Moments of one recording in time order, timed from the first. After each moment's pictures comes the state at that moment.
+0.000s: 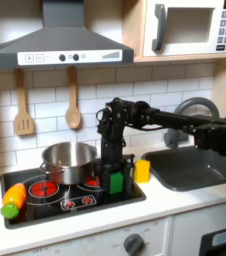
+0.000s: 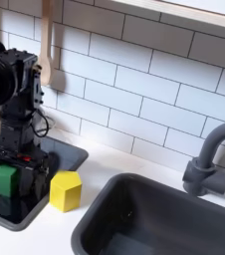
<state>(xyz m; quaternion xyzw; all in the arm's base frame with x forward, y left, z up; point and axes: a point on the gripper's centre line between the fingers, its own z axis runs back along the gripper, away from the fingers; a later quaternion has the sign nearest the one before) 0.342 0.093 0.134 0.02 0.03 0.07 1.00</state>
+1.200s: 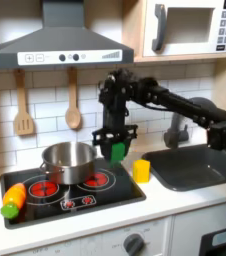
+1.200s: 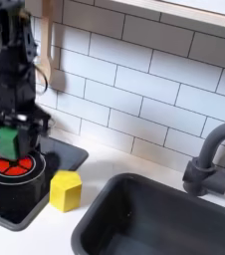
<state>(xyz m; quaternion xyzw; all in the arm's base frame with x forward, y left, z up) 0.350 0.091 0.212 0.00 -0.05 0.03 1.00</state>
